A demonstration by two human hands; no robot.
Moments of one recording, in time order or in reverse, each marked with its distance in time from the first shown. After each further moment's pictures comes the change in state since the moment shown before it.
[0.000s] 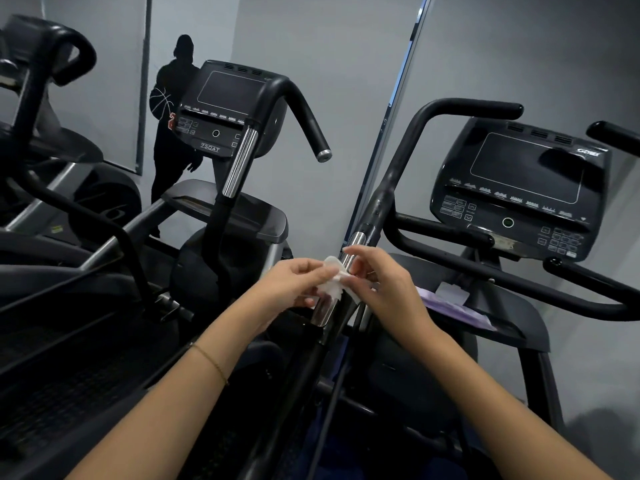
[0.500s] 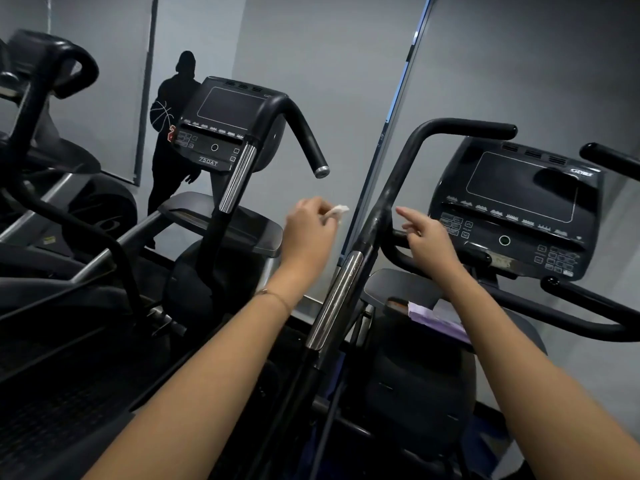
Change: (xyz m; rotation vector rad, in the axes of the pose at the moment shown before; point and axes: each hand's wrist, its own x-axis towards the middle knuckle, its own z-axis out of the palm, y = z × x) left_hand 0.072 0.053 0.020 0.534 0.627 0.494; right_hand 0.085 0.055 -0.058 -0.062 0.097 0.374
